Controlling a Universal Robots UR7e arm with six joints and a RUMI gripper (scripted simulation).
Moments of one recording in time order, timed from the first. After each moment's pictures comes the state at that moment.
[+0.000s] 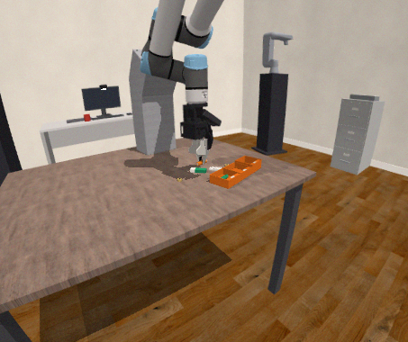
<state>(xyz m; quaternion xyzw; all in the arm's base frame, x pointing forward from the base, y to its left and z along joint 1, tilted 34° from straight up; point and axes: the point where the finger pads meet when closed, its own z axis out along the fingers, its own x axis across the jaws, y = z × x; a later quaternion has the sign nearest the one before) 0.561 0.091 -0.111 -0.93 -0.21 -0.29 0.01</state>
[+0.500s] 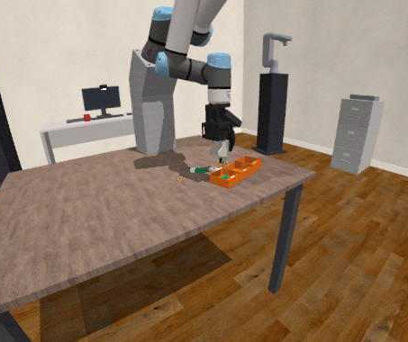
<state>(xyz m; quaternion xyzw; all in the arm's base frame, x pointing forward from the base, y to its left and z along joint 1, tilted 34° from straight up) 0.602 0.146 -0.075 -0.93 -0.21 -0.29 0.01</state>
